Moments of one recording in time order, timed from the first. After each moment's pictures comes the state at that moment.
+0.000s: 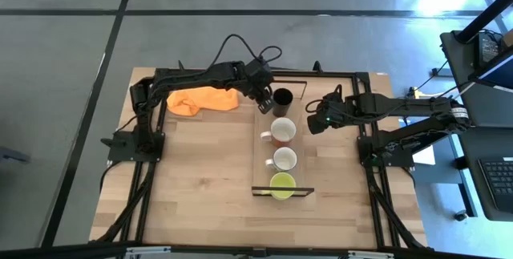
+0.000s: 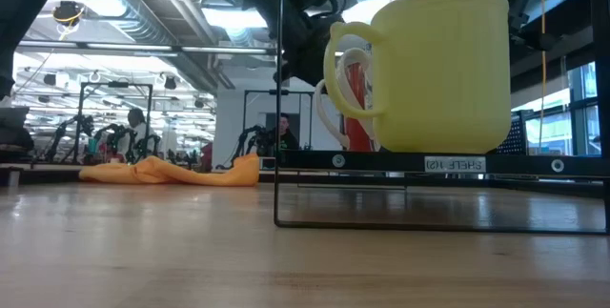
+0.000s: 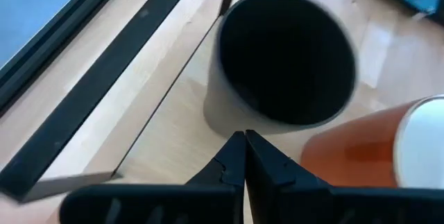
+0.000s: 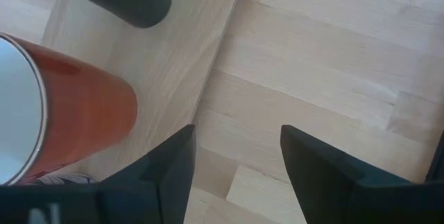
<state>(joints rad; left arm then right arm) 0.37 1.89 1.66 -0.65 0.08 -0.23 -0.07 1.17 1.02 -1.09 0.30 1.12</state>
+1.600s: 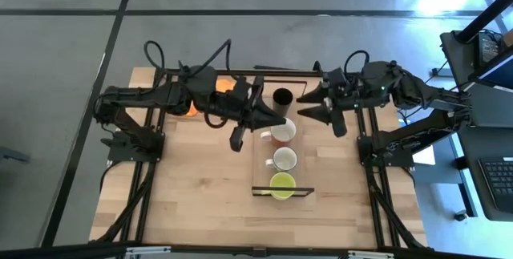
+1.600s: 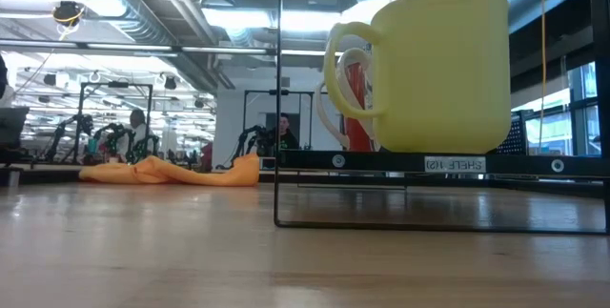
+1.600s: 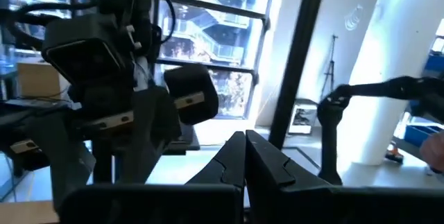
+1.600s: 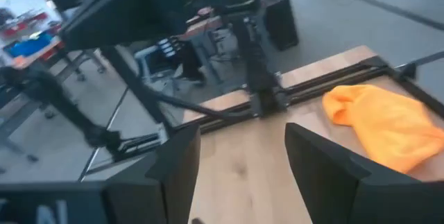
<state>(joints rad) -0.06 1.56 1.79 -0.12 0.18 -0.17 0.02 1.17 1.51 -0.56 -0.05 0.39</state>
